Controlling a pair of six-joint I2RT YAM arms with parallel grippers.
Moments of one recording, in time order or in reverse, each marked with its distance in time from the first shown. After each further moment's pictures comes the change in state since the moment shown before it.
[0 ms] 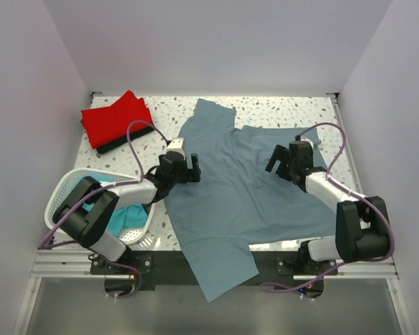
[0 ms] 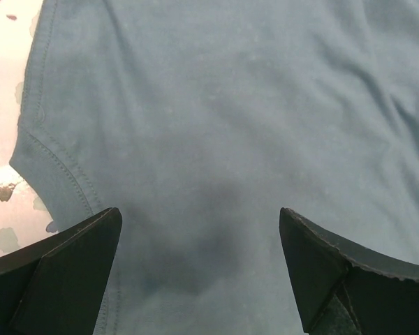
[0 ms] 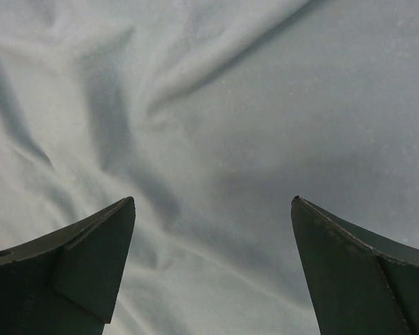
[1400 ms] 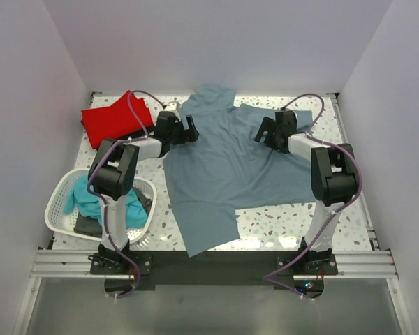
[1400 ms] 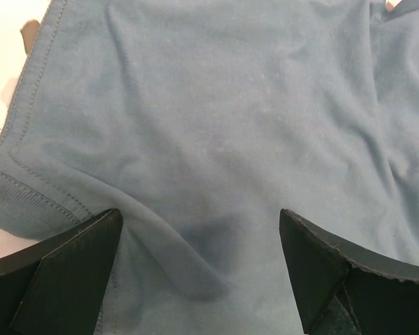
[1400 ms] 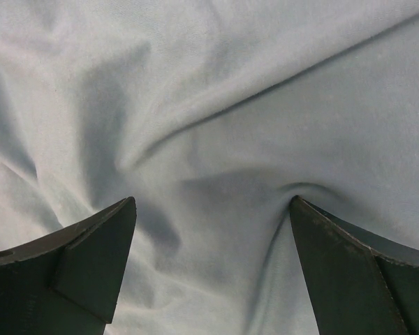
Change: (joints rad) left arm 0.277 0.534 0.573 -0.003 0.274 0.054; right arm 0.002 0.569 0.520 0.040 -0.033 -0.015
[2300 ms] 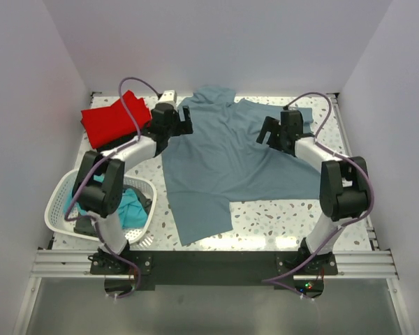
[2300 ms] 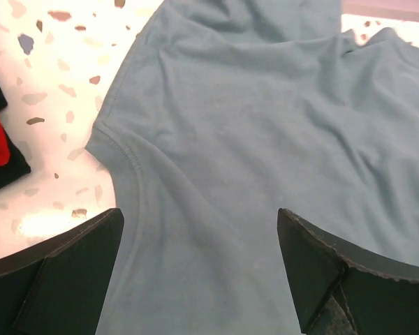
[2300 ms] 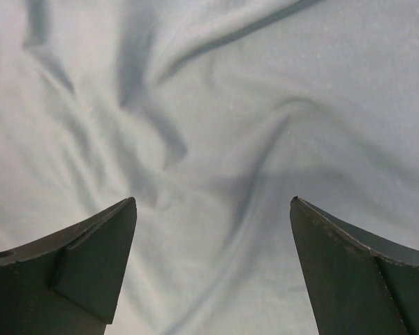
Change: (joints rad) left arm -0.012 -0.176 0.023 -0.135 -0.172 0.097; right arm 0.000 -0.135 -0.039 -0.068 -0.042 -0.045
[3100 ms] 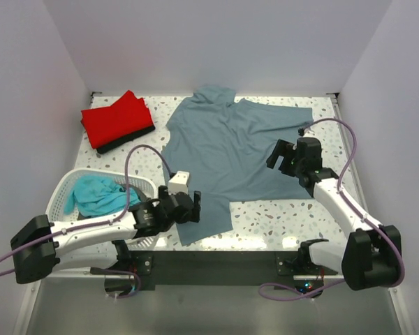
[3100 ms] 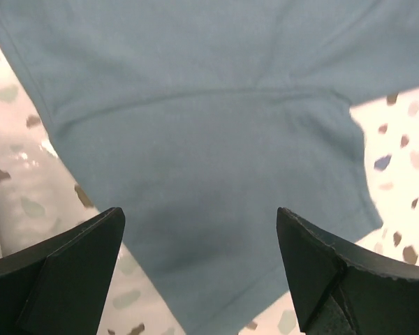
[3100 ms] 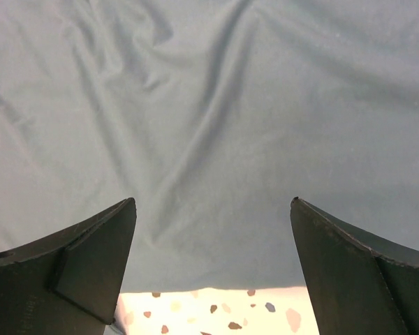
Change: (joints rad) left arm -0.715 -0.821 -0.703 -0.410 -0.407 -0.359; right arm 0.003 -0.601 -0.429 -0.069 -0.006 0.001
